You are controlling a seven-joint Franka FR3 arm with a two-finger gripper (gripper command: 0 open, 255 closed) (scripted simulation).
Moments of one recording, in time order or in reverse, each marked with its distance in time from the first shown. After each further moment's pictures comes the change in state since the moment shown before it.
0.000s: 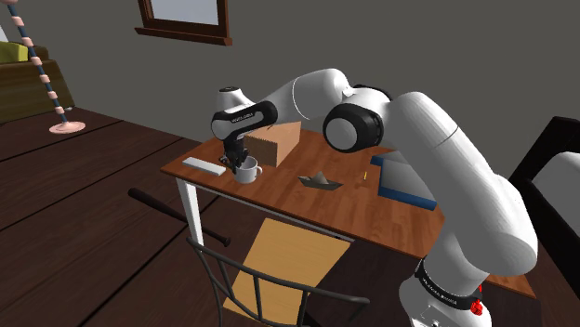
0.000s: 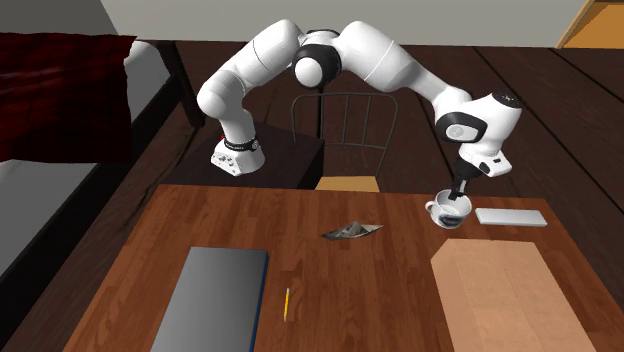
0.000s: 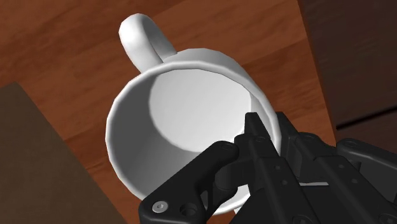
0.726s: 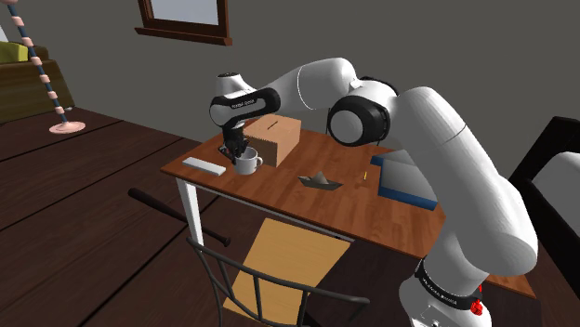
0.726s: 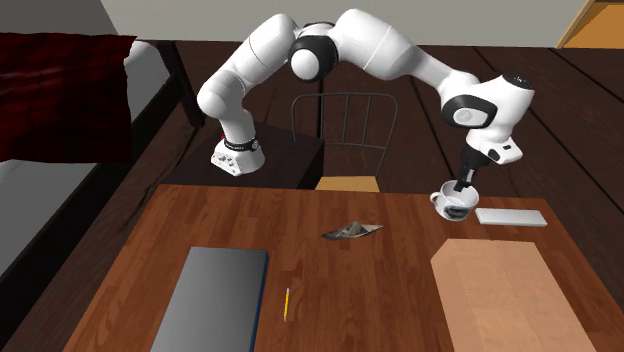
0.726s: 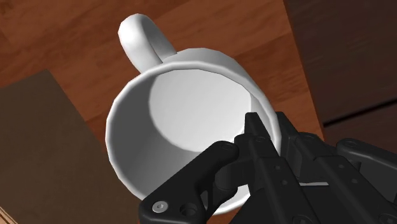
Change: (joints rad) arm 0.001 -0.059 -0.003 0.017 -0.003 -0.076 -0.002
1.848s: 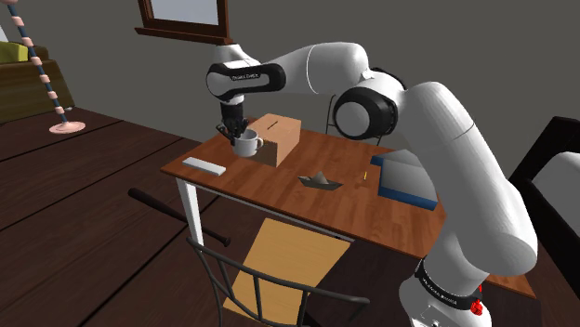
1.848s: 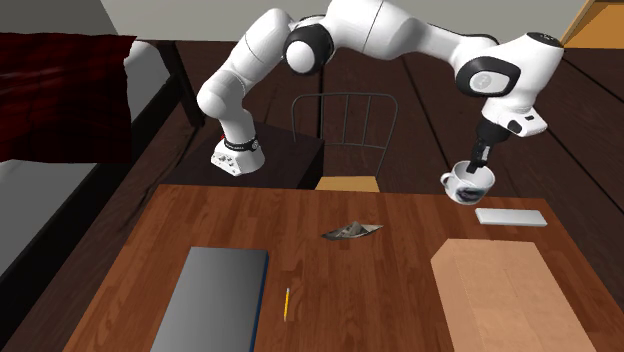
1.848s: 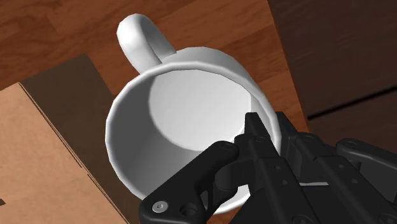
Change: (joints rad) arm -0.004 -0.059 -0.004 0.122 -0.004 -0.180 -0.006
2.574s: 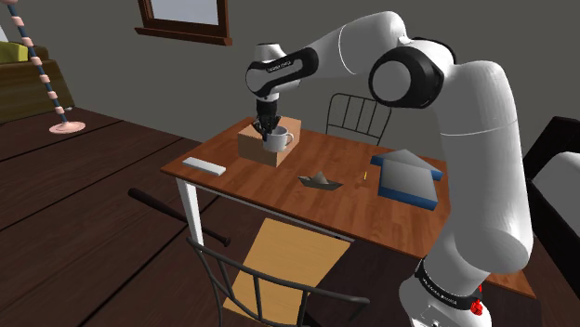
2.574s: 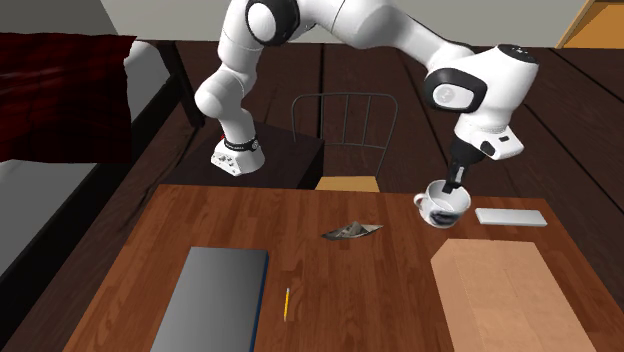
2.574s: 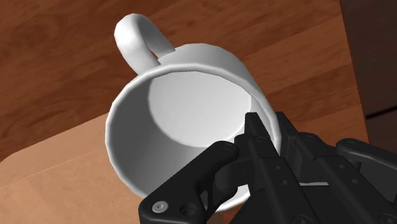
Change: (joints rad) arm -0.096 -0.281 -0.039 -0.454 0.001 0.180 -0.156
